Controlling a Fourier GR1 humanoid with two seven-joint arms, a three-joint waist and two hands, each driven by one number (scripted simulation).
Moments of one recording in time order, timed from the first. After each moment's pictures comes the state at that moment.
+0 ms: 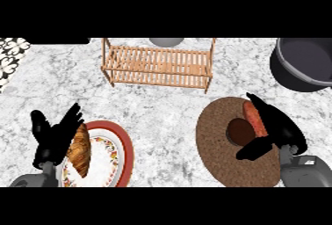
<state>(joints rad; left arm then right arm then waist) -0.05 0.27 -0.01 -1.36 0.22 0.07 0.28 -0.20 -0.33 0.21 -1.69 0.51 0.30 0.79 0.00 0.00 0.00</state>
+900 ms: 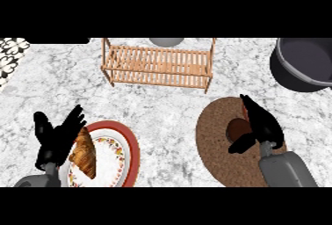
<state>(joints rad) -0.04 0.22 0.04 -1.36 0.17 0.03 0.29 -0.22 -0.22 0.18 -1.41 0.75 0.14 0.58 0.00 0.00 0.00</state>
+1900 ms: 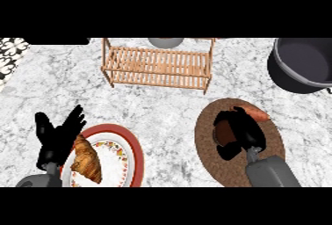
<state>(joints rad) -0.05 0.20 0.06 -1.34 0.14 0.01 0.27 -0.21 -0.17 0.25 -1.38 0.82 0.16 0.35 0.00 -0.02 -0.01</state>
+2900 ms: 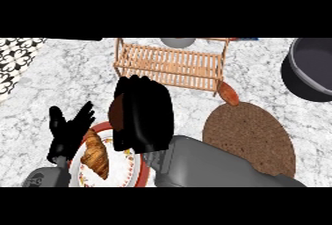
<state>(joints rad) -0.10 0.18 0.03 -1.31 0.11 -0.01 0.28 -0.92 -0.01 0.78 -1.47 0.74 -0.23 1.12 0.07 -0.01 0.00</state>
